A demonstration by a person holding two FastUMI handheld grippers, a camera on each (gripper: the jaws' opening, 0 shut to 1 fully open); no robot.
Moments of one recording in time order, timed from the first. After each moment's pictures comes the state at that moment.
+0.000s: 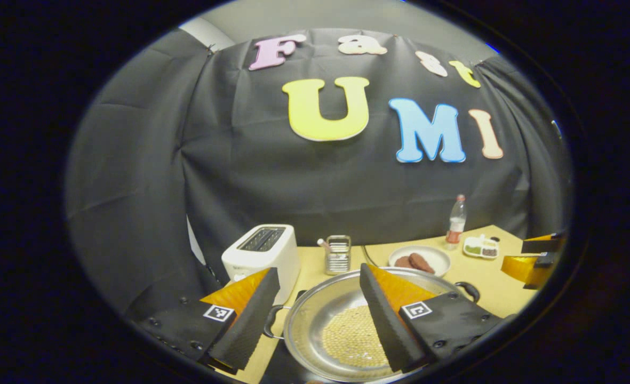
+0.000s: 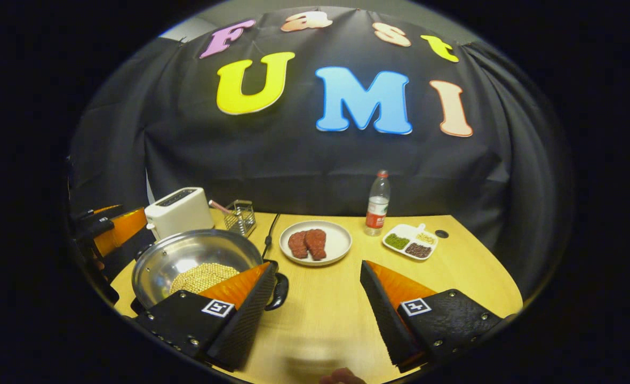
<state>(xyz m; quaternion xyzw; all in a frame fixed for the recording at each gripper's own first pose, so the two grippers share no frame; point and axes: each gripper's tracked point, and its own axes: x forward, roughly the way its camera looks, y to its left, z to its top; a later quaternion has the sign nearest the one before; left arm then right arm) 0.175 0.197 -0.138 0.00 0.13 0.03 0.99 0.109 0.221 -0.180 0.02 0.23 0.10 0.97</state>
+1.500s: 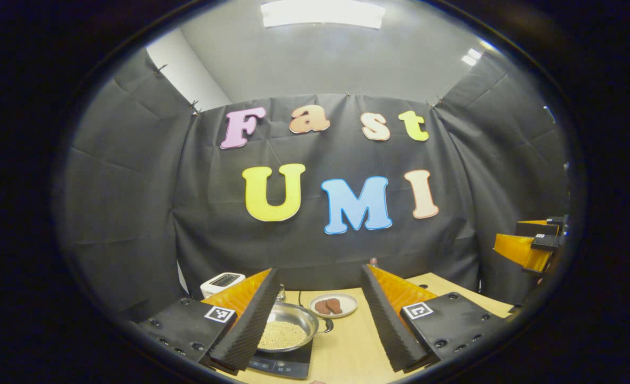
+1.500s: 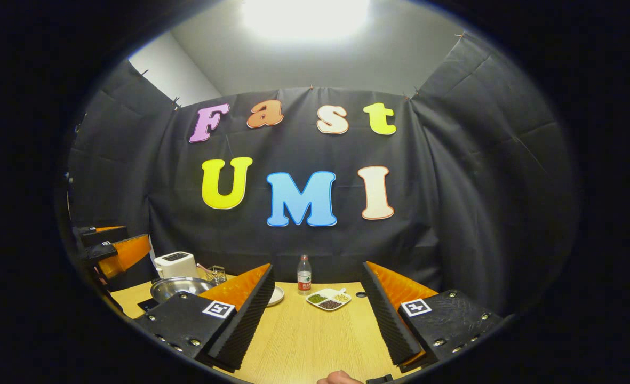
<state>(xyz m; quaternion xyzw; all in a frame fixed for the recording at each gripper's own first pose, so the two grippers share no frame) -0.022 -0.033 0.047 0.01 -0.02 0.00 1.00 -0.021 -0.008 0.003 0.03 0.04 0.07 1.00</state>
